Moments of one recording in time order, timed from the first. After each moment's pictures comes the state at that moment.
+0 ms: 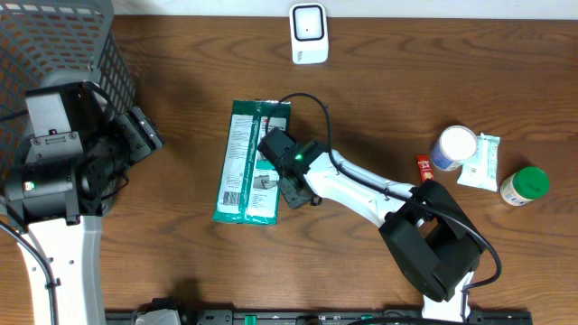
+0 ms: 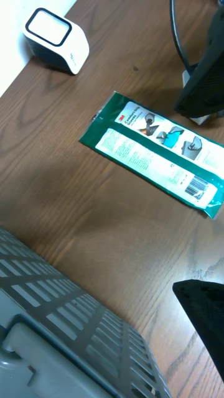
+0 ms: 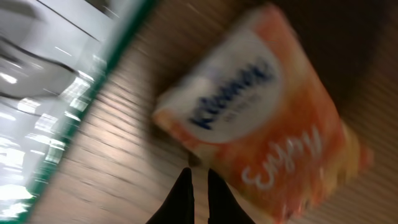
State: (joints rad) left arm 0.17 1.19 1.40 -1.13 0.10 -0.41; right arm 0.80 2.00 1.33 -0.80 0.14 0.28
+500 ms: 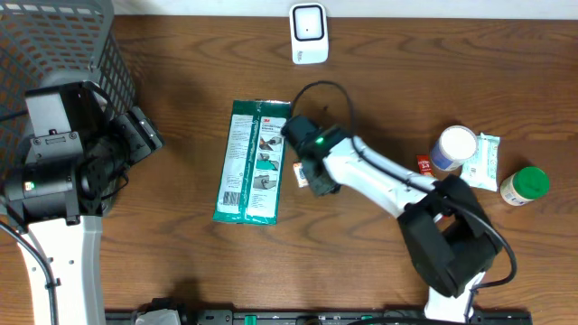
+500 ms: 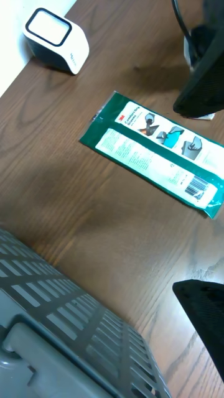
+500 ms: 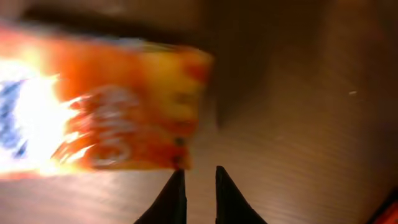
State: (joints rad) left arm 0.17 1.19 1.40 -1.13 0.10 -0.41; right arm 0.67 1.96 1.33 -0.89 0.26 0.23
